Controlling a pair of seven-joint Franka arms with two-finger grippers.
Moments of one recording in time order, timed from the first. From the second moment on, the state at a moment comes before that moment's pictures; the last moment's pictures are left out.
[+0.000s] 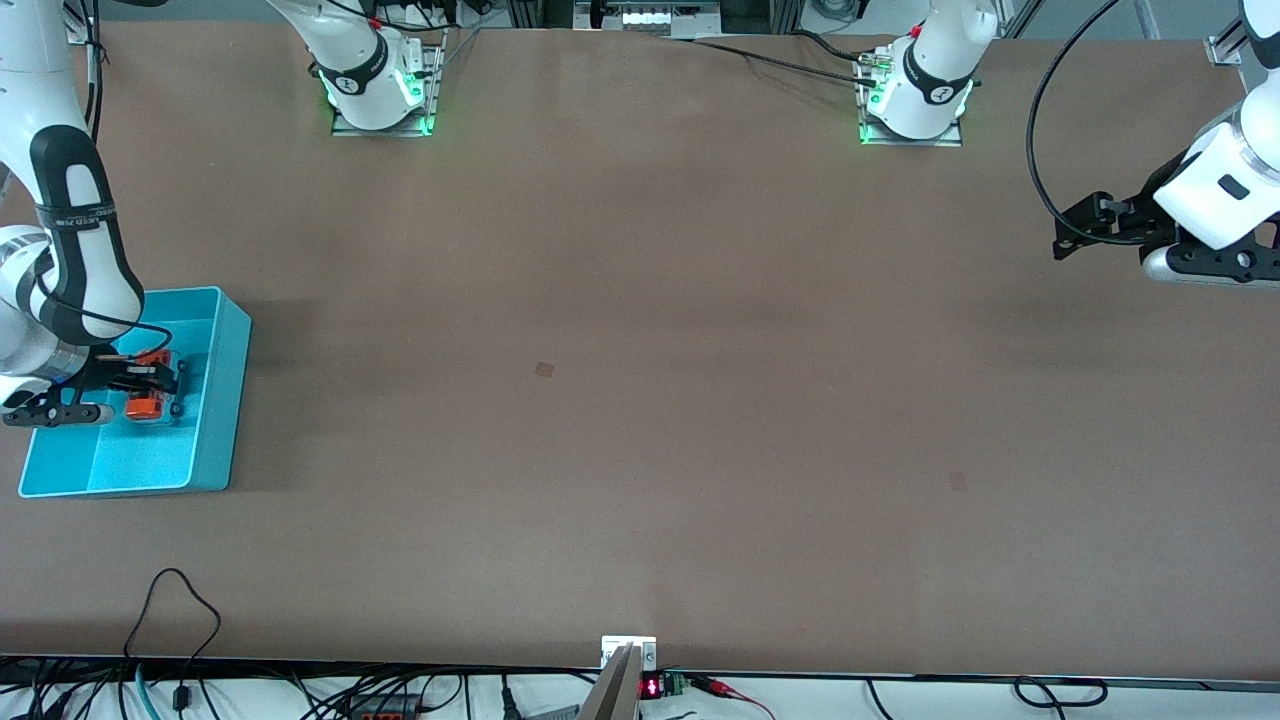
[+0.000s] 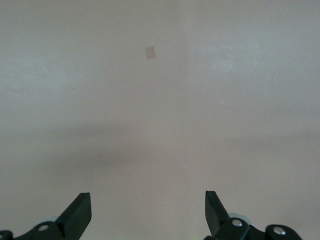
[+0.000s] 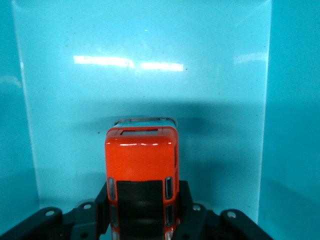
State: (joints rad) left arm -0.01 -0.02 -0.02 -1.69 0.00 1.61 0.03; right arm -0.17 0.63 -0.25 -1.79 0.17 2.40 -0.55
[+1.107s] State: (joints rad) left arm -0.01 -0.02 -0.02 -1.69 0.00 1.61 0.03; right arm -0.15 0.49 -0.19 -1.69 0.21 2.26 -0.54
